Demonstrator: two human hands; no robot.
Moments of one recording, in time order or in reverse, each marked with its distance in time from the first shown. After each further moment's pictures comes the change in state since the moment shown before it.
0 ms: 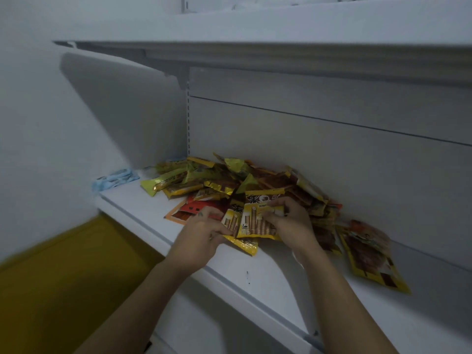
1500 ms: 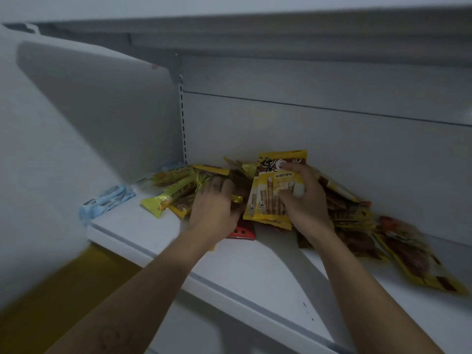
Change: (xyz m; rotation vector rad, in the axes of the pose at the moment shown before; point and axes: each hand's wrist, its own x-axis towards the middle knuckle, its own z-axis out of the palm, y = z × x) left_hand 0.097 -0.064 -0.024 0.419 0.082 0.134; right_hand 0.030 -0.051 0.067 0.023 0.178 -0.275
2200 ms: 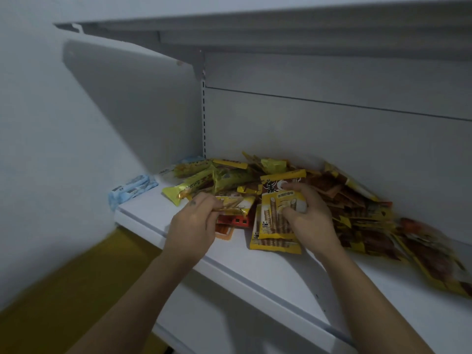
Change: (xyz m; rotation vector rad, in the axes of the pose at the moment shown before) left_hand -0.077 -0.038 -0.031 -0.285 0.317 0.041; right_hand -0.021 0.027 0.015 -0.091 -0.084 0.049
